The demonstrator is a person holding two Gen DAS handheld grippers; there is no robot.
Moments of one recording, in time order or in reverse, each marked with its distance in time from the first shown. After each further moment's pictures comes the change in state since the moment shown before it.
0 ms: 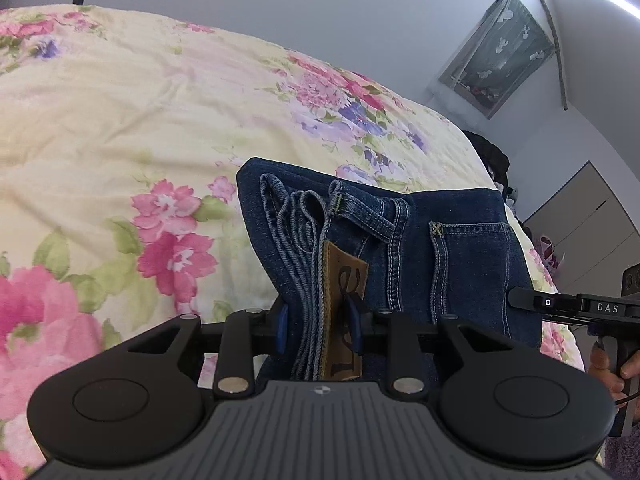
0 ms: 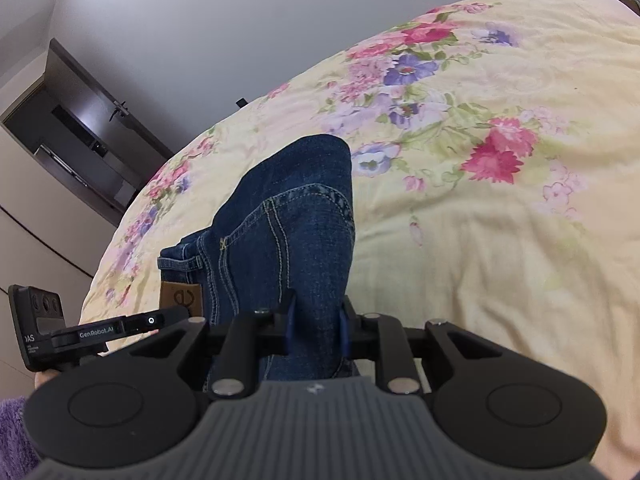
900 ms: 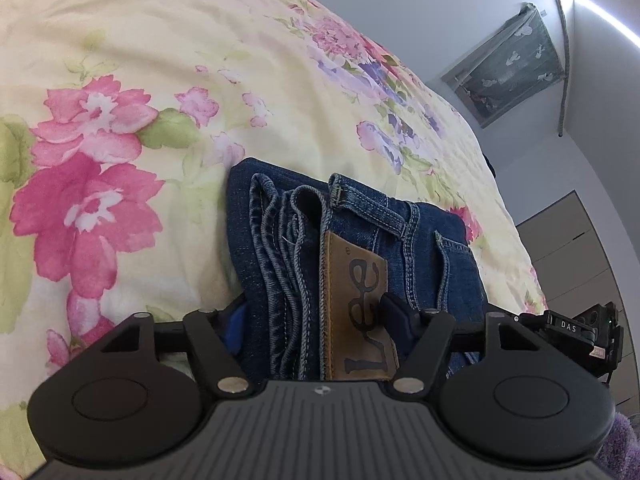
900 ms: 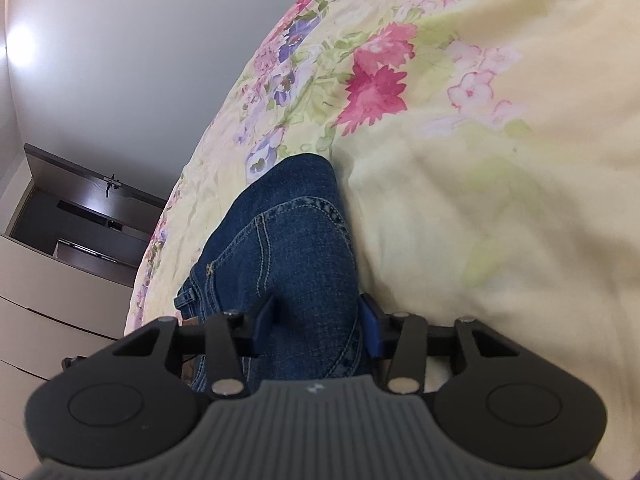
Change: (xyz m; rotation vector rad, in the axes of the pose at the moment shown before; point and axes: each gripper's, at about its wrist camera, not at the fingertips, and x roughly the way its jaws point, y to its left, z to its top) left arm 0.135 0.036 -0.016 -0.164 0.054 -0.132; right arm 0.073 -0.148 -0.009 0.336 -0.002 0.115
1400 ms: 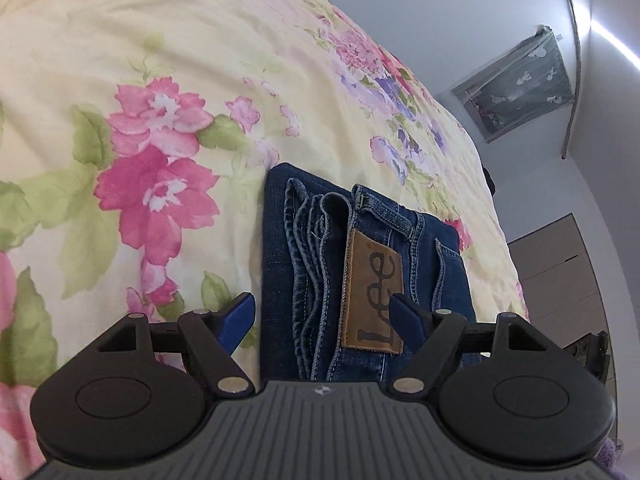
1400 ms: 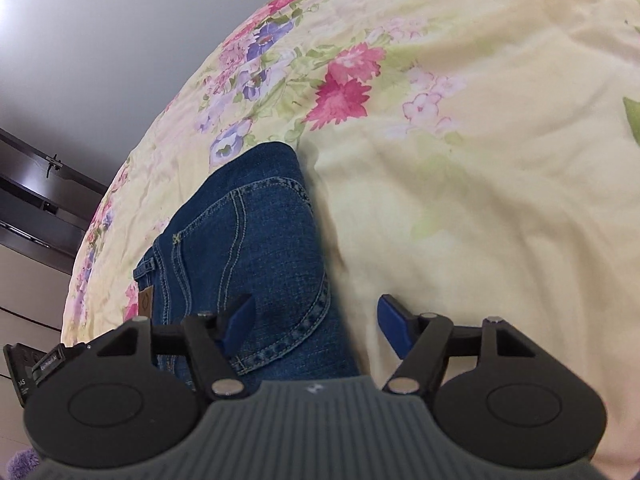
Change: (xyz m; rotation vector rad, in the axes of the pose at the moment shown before) left arm -0.032 0.019 0.002 -0.115 0.022 -0.033; right arm -0.036 0.025 -0.019 -0.046 0.006 -0.224
